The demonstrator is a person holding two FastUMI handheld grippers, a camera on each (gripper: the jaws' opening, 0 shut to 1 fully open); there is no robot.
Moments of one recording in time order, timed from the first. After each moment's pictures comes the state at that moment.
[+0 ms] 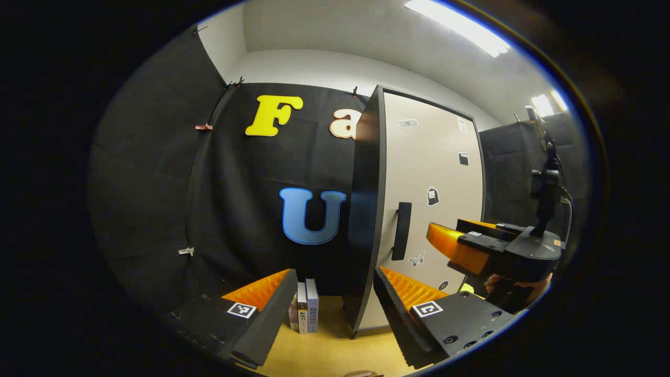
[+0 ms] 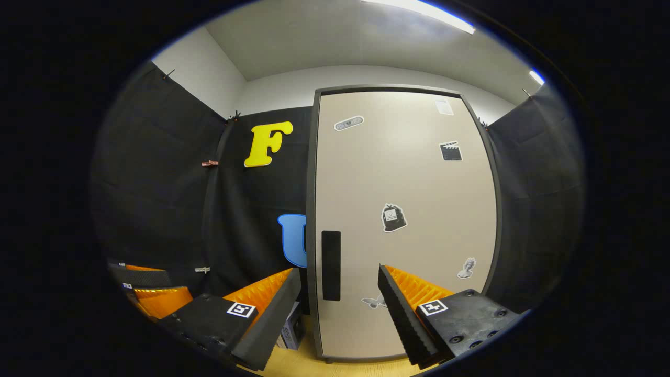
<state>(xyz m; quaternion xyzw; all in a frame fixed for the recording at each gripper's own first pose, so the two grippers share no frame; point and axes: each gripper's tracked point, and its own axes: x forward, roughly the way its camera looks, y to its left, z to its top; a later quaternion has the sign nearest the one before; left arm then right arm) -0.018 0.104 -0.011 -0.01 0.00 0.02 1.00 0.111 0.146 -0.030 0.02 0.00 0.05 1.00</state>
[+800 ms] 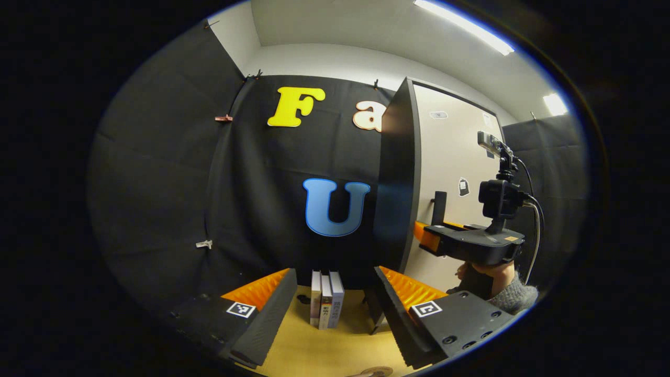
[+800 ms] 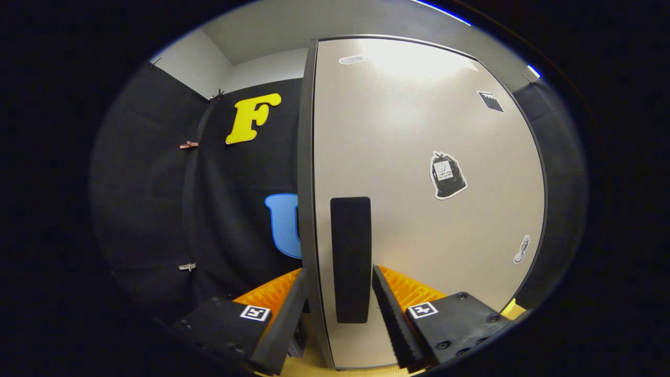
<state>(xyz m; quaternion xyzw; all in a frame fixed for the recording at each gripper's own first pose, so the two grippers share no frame) -0.020 0.165 -0.030 -0.02 0.02 0.08 1.00 0.216 0.158 -0.087 0.02 0.05 -0.01 1.00</state>
